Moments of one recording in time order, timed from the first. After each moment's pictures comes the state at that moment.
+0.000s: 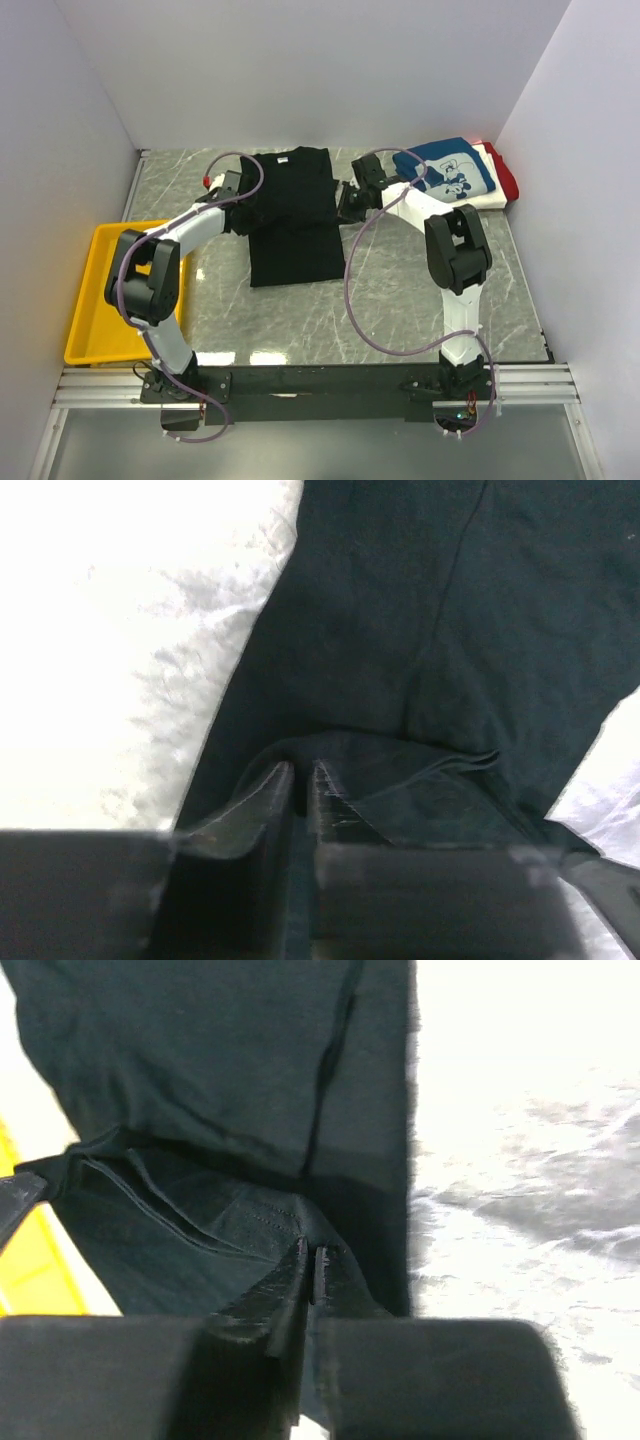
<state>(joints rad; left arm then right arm) -0.31 1.75 1.18 -0.36 -0.18 -0.95 0.40 2.07 1.54 -0.42 -0.28 0.62</state>
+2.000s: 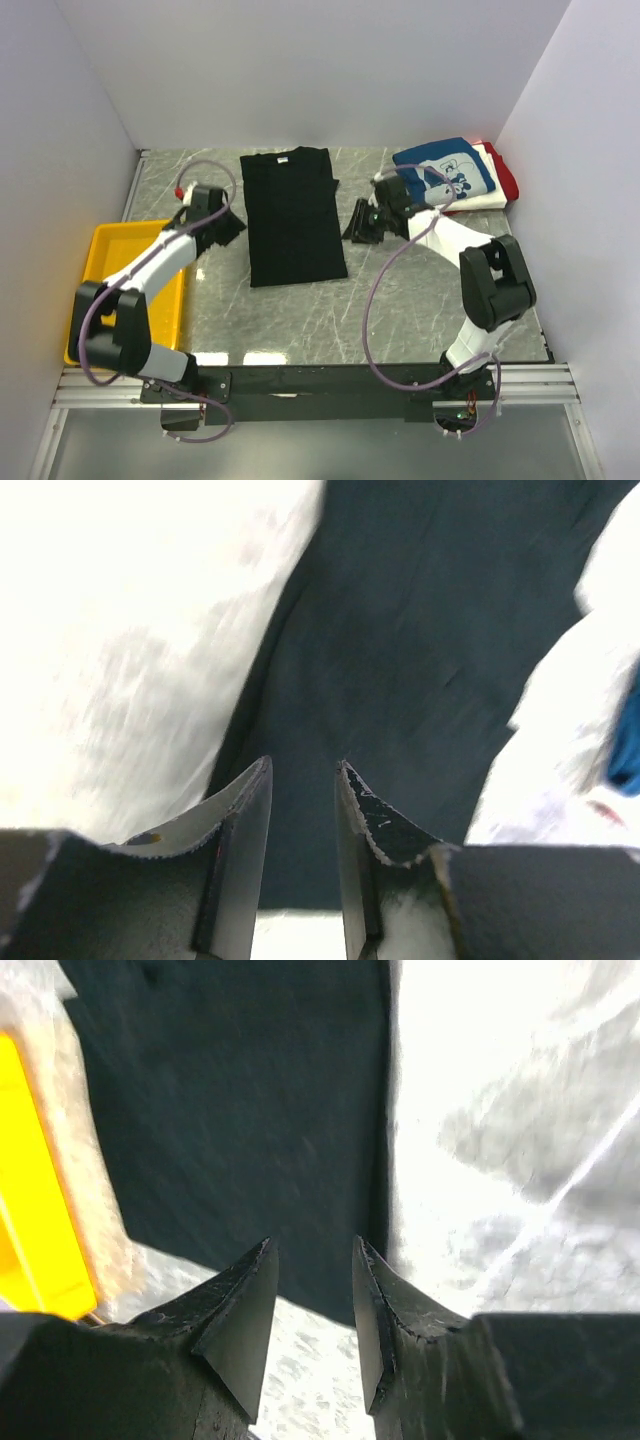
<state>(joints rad) -0.22 1.45 0.97 -0.29 -0.09 -0.95 0.38 1.73 1.16 -0.30 -0.32 0.60</state>
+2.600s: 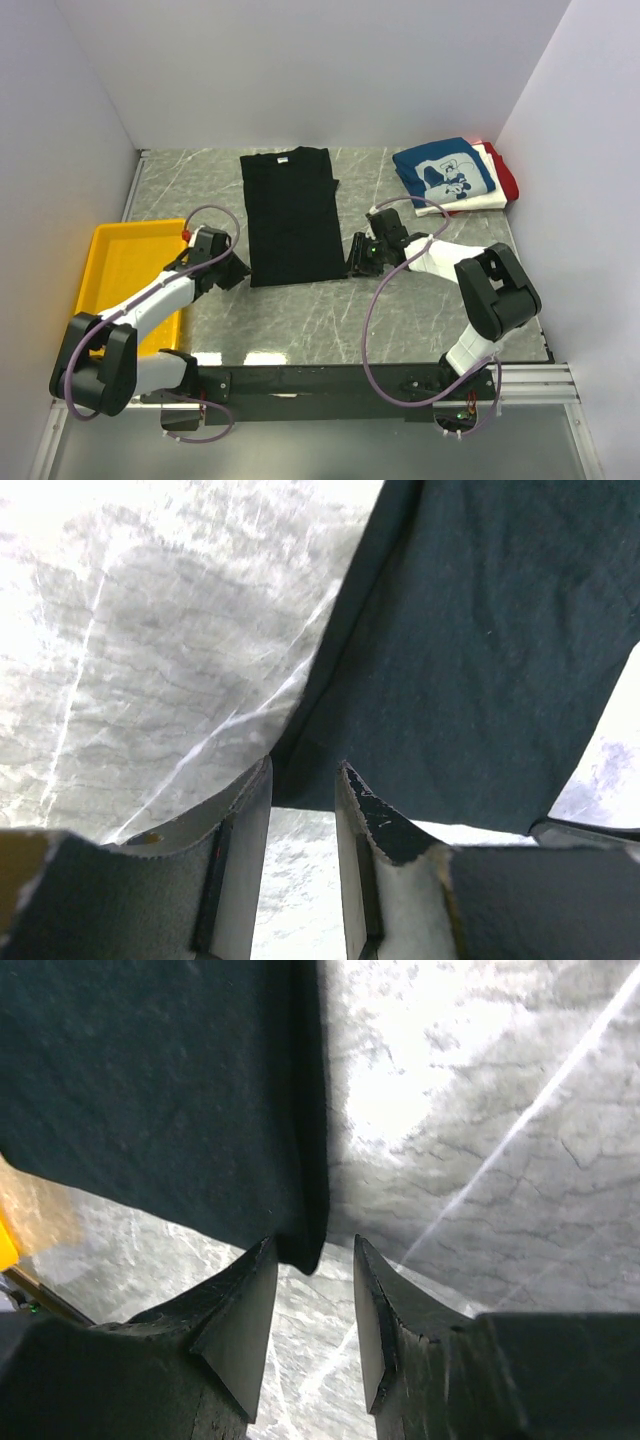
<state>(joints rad) -0.30 1.22 0.58 -0.25 -0.03 -1.00 0.45 1.65 0.84 -0.16 -0.30 0.62</state>
